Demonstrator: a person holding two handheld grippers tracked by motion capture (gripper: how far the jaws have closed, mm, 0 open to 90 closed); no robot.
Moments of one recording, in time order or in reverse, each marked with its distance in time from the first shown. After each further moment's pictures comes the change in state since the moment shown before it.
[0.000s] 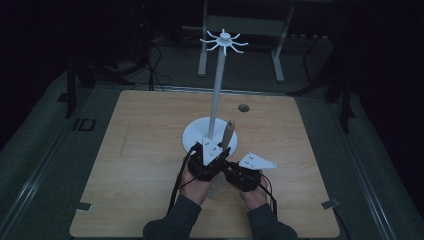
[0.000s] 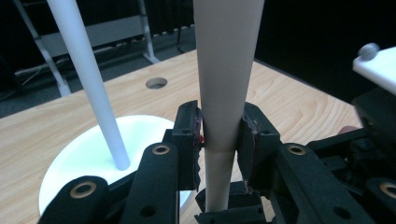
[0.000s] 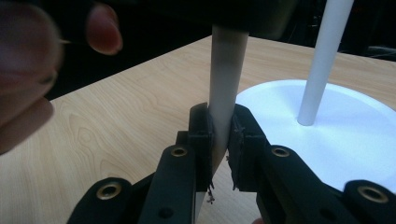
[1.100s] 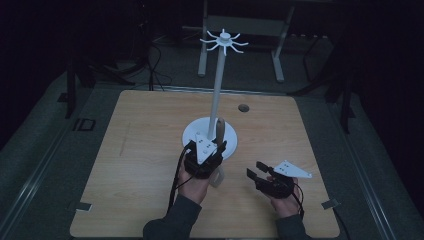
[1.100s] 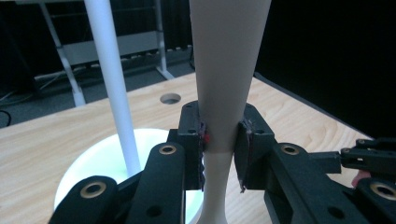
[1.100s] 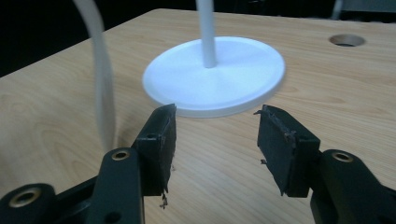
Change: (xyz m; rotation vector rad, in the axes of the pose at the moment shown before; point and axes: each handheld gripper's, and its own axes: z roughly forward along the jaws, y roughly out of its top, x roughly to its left) left arm 0.007 0.010 -0.011 -0.070 0.058 -0.052; right arm -0.051 -0.036 -0.072 0.053 -0.193 0.092
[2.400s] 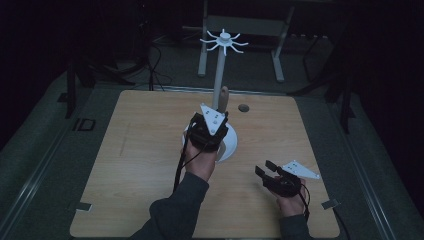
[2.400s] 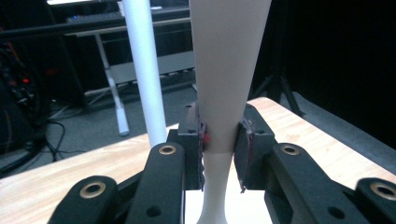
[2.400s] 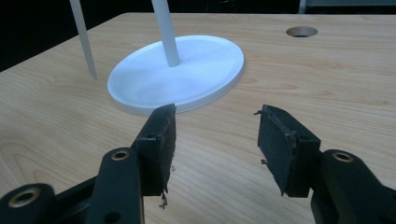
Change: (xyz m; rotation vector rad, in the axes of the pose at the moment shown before) left arm 0.006 0.066 0.020 -0.046 0.173 0.014; right arm -0.019 -0.007 -0.008 -0.012 -0.097 0.062
